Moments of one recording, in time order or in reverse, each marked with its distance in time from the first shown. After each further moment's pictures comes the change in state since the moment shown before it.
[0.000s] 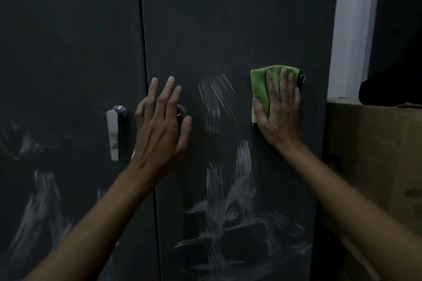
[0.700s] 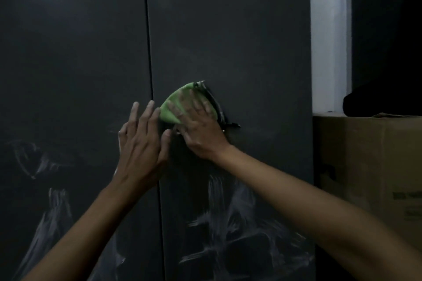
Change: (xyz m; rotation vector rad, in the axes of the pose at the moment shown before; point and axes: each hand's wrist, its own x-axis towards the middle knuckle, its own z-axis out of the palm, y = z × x) left_hand -0.011 -0.023 -0.036 -0.045 -0.078 -0.109; right_hand 0.018 -0.156 0.029 0.111 -0.140 -0.471
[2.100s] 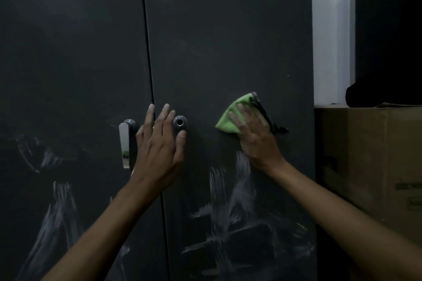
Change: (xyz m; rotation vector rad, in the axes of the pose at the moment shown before) left_hand -0.015 0.022 0.015 -0.080 -0.055 -0.007; right_hand -0.115 0.093 -0.010 -0.041 0.188 0.072
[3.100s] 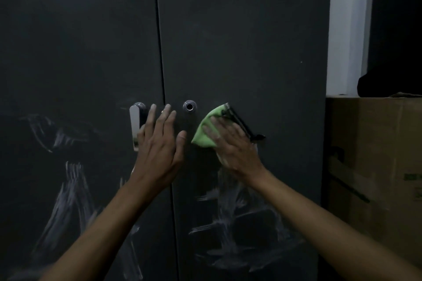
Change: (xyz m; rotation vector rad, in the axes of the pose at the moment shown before) left_hand -0.032 -0.017 -0.008 0.023 -0.066 -0.034; right_hand -0.025 -0.085 0.035 0.017 -0.124 -0.066
